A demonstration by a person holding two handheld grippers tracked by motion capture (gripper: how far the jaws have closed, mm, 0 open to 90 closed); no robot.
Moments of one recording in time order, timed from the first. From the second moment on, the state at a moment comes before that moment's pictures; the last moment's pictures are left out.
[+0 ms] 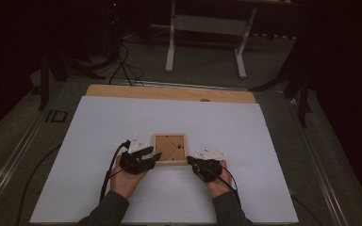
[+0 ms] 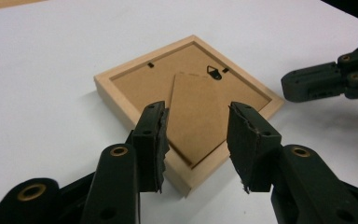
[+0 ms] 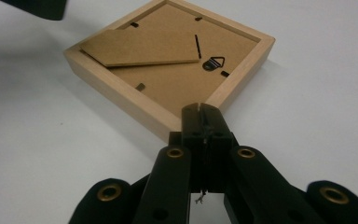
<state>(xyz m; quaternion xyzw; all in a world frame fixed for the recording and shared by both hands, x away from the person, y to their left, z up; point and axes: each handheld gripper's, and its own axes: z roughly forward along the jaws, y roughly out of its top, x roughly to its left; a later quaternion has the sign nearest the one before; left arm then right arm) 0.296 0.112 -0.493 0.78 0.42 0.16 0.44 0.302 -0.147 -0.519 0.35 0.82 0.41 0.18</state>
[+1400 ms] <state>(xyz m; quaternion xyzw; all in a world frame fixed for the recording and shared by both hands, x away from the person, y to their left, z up) 0.325 0.076 -0.510 0.83 0.41 0.16 0.35 0.303 -0.144 -0.521 0.34 0.82 0.42 0.18</state>
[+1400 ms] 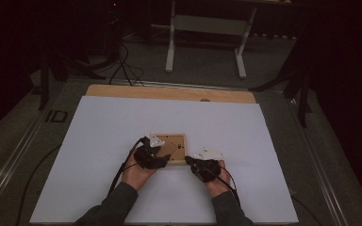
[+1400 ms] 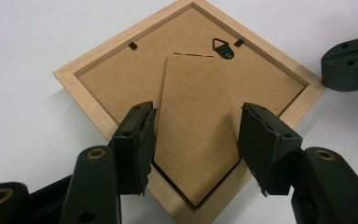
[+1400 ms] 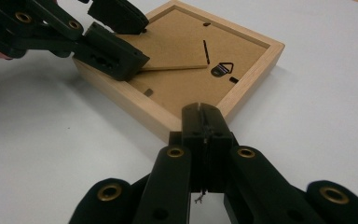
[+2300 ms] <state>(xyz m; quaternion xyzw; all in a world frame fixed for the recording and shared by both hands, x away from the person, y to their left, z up) 0.327 0.080 -0.506 0.83 0.42 0.14 0.34 0.303 -0.144 -0.521 0.33 0.82 0.42 0.18</state>
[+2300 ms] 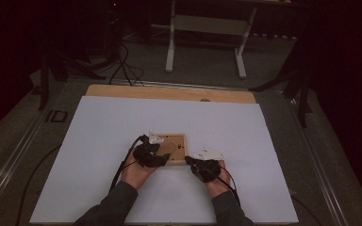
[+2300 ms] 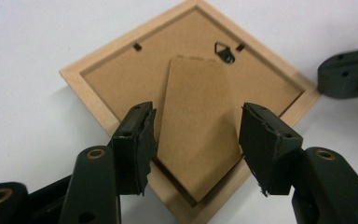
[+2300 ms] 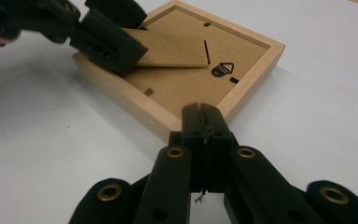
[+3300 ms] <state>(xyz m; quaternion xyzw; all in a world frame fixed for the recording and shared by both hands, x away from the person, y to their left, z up) 0.325 0.084 -0.503 0.82 0.43 0.13 0.35 0.303 -0.144 -0.521 0.33 0.82 0.42 0.18</state>
